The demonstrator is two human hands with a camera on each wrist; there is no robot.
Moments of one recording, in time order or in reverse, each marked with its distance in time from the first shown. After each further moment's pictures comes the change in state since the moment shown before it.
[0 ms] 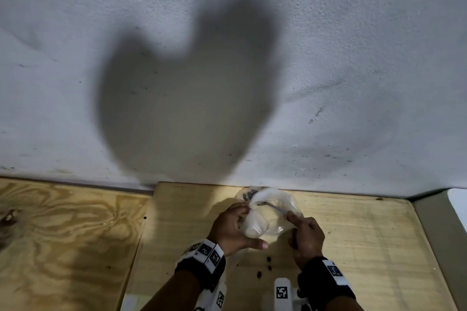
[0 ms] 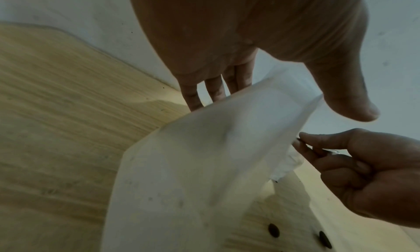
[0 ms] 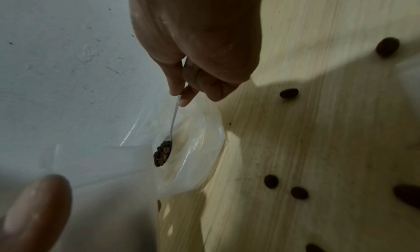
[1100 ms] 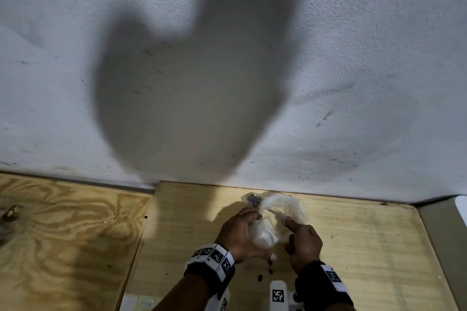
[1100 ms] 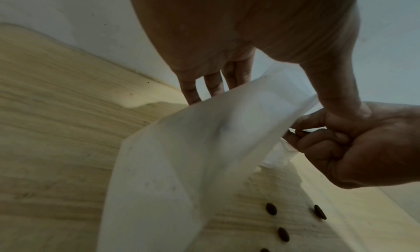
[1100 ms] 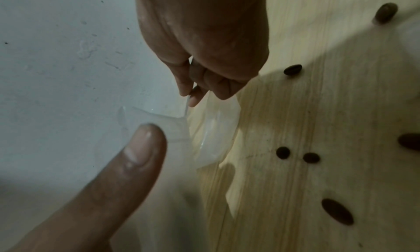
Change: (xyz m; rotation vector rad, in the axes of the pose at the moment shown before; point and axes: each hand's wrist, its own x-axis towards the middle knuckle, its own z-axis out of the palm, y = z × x) left_hand 0.004 0.001 0.015 0.281 -0.022 0.124; right_hand -0.014 -0.004 0.012 -0.007 0.066 0.133
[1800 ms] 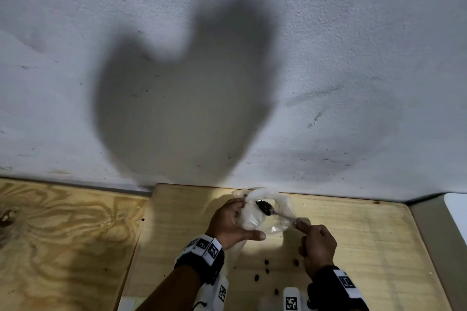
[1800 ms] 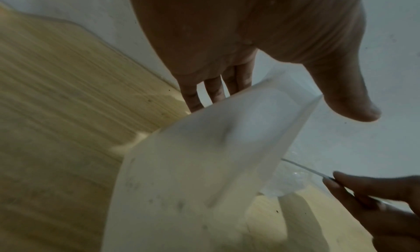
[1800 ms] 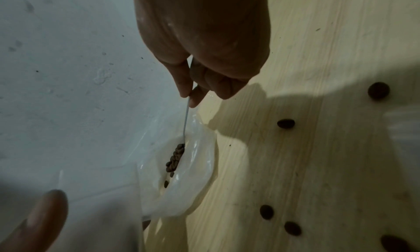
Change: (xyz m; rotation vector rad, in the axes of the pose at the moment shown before) left_hand 0.005 -0.001 -0.021 -0.284 0.084 -0.128; right_hand -0.005 -0.020 -0.031 -0.061 0.034 -0.119
